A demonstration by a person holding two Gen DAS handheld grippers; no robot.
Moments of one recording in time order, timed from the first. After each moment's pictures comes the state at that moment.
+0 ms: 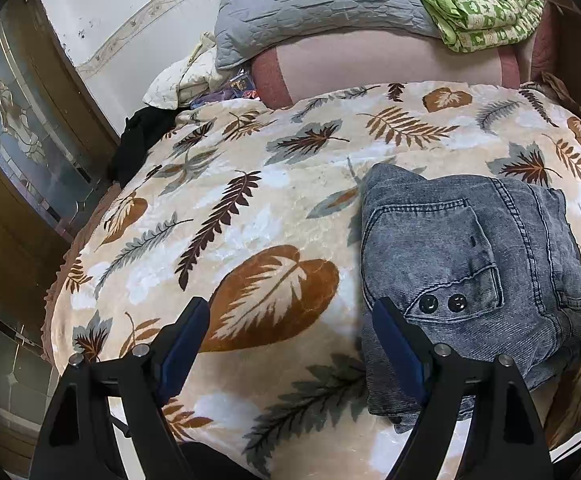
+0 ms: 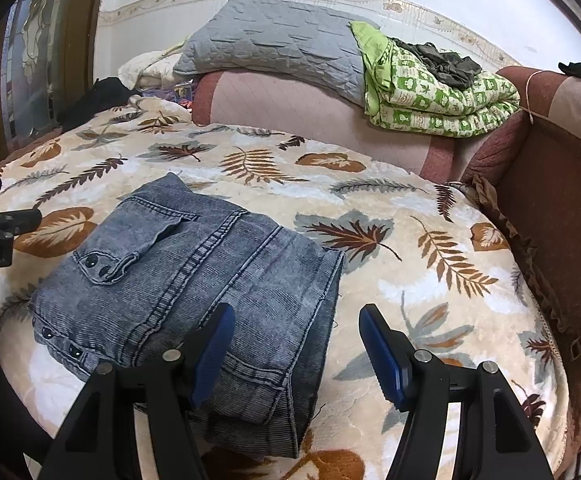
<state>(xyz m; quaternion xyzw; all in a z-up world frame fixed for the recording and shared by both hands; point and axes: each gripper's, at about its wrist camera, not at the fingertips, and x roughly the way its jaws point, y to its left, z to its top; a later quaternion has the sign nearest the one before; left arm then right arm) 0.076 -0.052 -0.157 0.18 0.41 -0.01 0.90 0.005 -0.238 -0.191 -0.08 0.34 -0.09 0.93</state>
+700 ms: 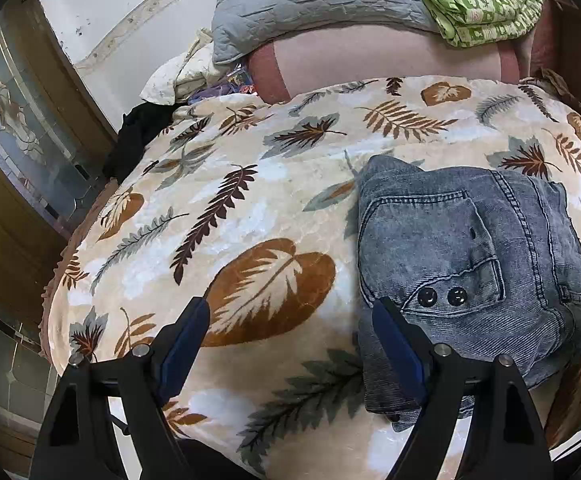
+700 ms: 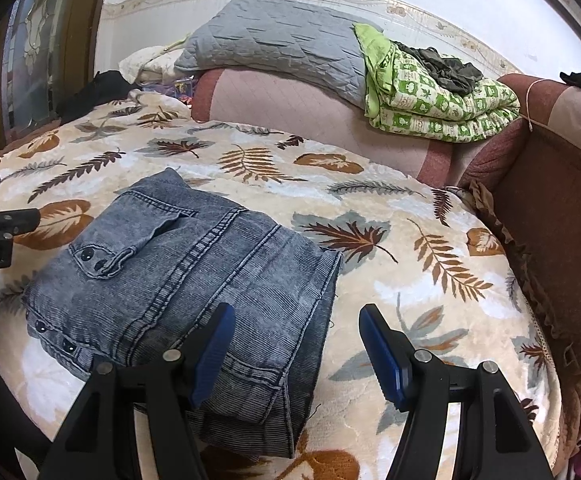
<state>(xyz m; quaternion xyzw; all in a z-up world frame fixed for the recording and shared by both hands) 0.076 -0.054 -0.163 0.18 0.41 -0.01 0.89 0.006 -0.235 -0.194 -0.10 0.34 -0.10 0.93</state>
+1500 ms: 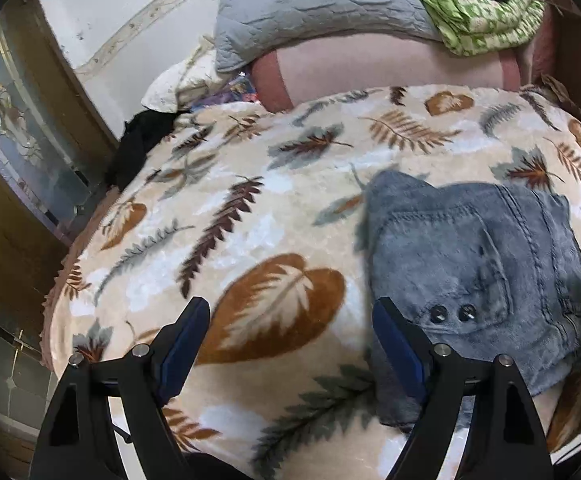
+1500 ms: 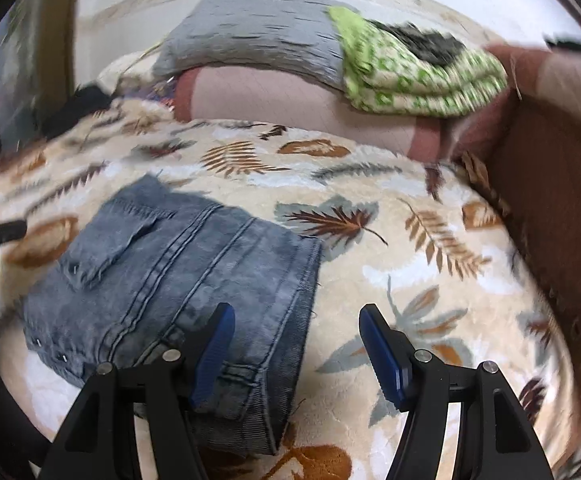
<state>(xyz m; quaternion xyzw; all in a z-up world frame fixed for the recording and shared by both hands) 0.086 -0.044 -0.151 0.18 0.40 -0.01 0.90 0.007 -0.278 -0.188 -0.01 0.36 -0.11 0.93</state>
